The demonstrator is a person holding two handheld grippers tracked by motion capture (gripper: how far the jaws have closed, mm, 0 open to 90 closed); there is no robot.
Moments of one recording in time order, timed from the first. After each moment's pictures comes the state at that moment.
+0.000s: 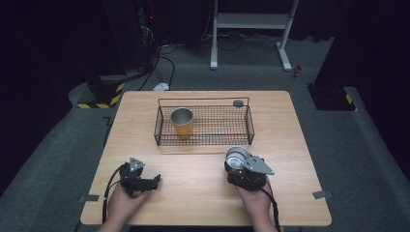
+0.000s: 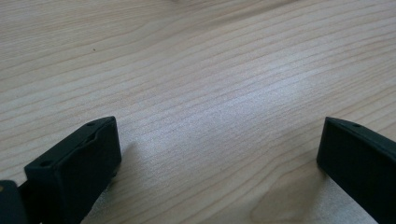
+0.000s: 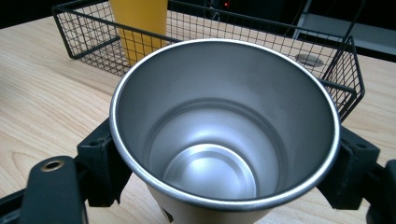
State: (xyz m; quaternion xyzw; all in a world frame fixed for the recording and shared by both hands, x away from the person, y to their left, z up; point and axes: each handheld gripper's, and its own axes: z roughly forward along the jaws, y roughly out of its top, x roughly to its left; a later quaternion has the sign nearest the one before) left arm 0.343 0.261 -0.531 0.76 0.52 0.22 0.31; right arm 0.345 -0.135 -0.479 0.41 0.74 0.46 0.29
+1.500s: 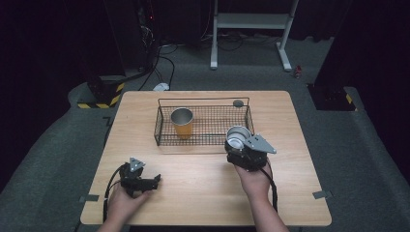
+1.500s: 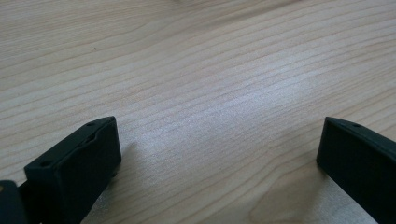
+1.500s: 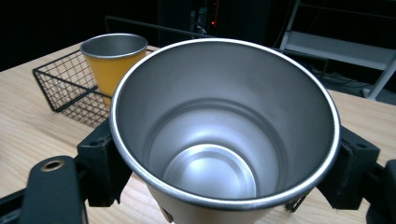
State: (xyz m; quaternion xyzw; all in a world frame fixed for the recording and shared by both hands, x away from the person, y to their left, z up) left arm 0.343 0.260 -0.531 0.76 0.53 0.22 0.31; right arm 0.382 -0.129 -0.429 0.42 0.71 0.47 0.31
